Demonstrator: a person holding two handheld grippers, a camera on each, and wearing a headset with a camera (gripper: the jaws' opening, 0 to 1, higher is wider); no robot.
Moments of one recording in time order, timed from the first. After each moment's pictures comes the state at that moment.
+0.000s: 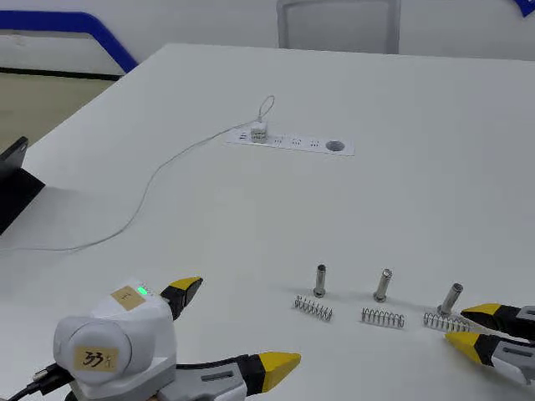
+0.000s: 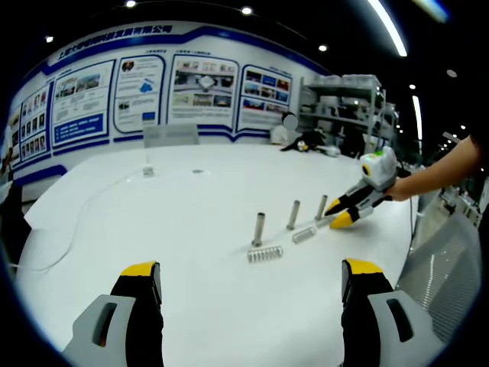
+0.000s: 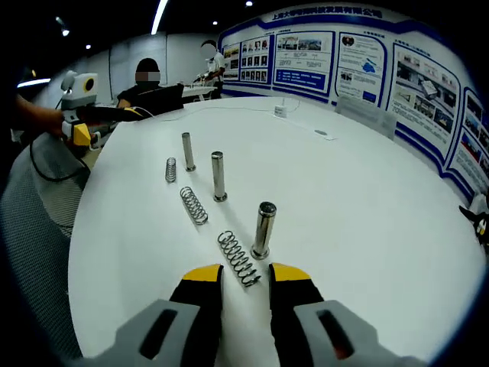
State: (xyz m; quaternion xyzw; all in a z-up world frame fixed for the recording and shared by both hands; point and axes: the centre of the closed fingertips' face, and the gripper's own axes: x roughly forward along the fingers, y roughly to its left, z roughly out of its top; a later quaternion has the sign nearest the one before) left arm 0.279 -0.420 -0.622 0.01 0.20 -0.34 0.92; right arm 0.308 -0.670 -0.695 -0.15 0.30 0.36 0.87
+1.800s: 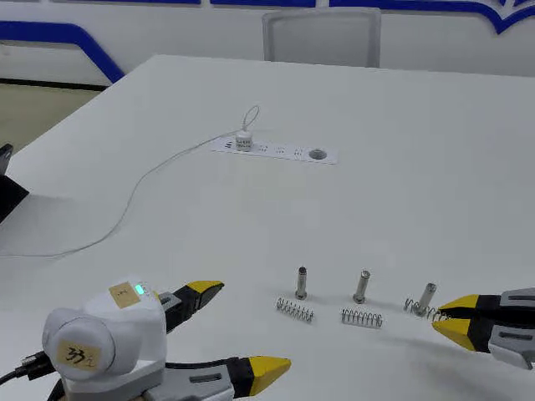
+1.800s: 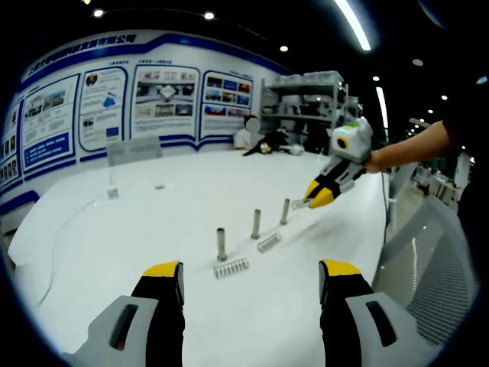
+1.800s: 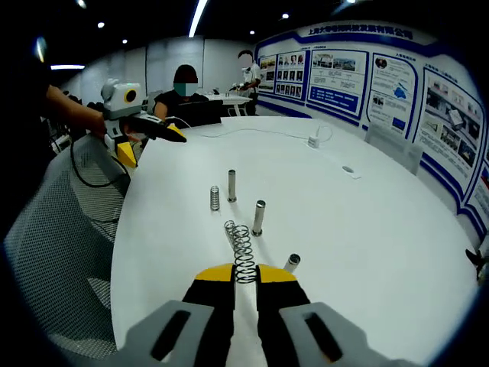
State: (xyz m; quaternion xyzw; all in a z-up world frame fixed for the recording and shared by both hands) left arm 0.260 -0.457 -0.601 0.04 0.17 -0.44 0.88; right arm 0.280 -0.648 -0.626 -0.18 0.26 0.45 0.84
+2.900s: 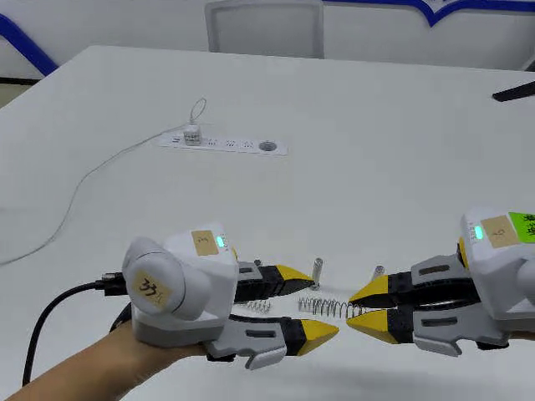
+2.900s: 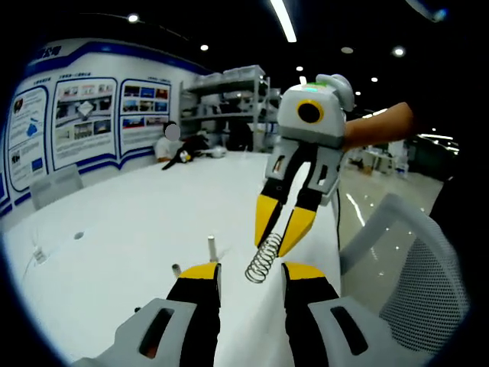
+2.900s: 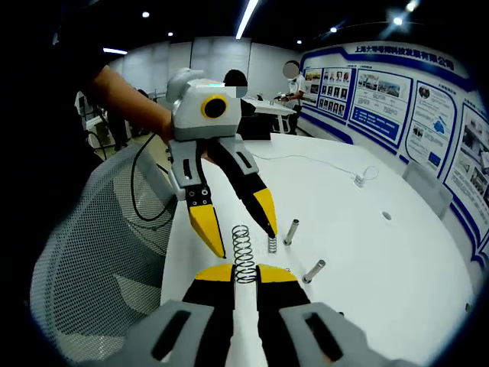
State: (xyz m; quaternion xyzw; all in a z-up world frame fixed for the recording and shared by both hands) left arm 0.241 -0.572 -0.578 0.08 0.14 -0.63 0.76; right arm 0.230 -0.576 -0.580 -0.22 0.22 0.54 0.78
